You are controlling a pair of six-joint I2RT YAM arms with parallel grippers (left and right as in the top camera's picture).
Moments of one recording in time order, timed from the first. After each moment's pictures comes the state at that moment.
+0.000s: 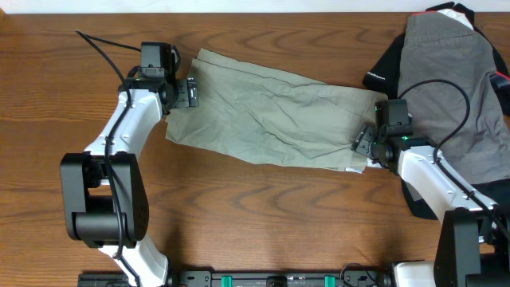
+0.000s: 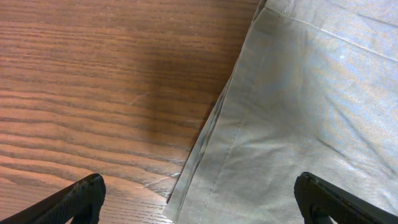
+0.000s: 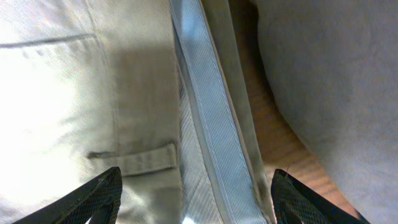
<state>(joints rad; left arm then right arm) -0.03 1.88 1.31 -0.50 -0.08 -0.10 0.09 1.56 0.81 -0.42 0.13 0.57</state>
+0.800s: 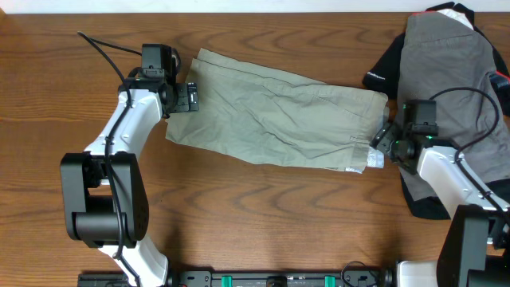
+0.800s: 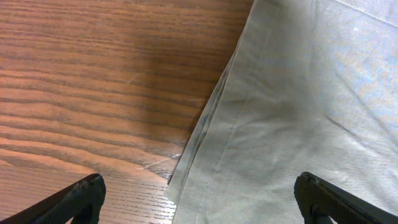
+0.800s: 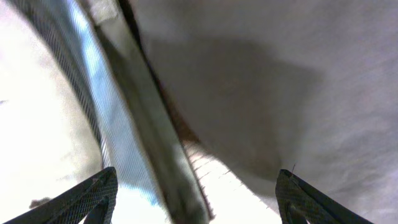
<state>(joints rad) -0.03 1.88 1.31 -0.56 -0.09 -0.10 -0.09 1.57 0.81 -0.42 0.06 0.57</state>
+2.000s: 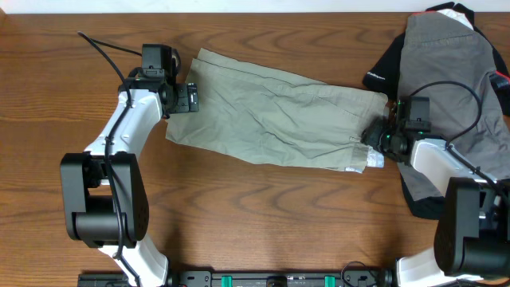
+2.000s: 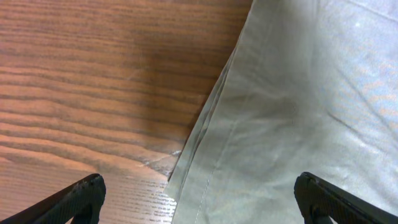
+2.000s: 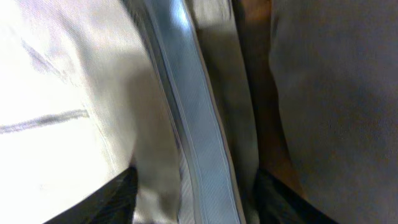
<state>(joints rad) -0.03 1.88 1.31 -0.57 -0.08 -0.10 -0.07 1.71 0.82 -0.23 -0.13 0.49</state>
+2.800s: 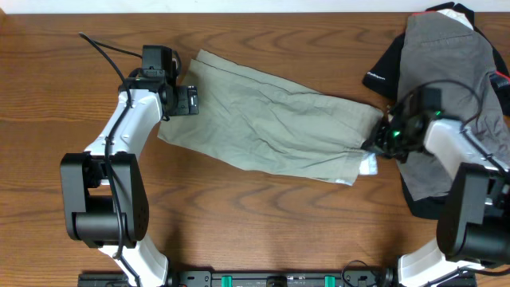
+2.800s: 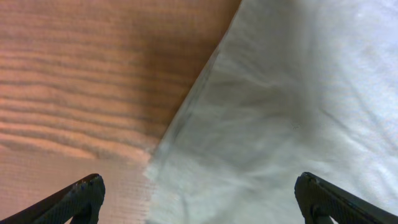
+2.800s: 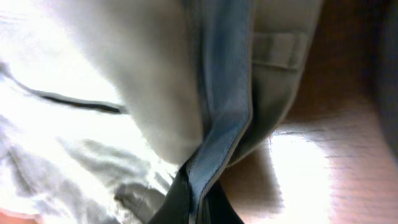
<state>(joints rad) -0.03 1.88 1.31 -0.62 -0.08 -0.10 -0.17 1.77 1.06 -0.72 -0.44 0.27</state>
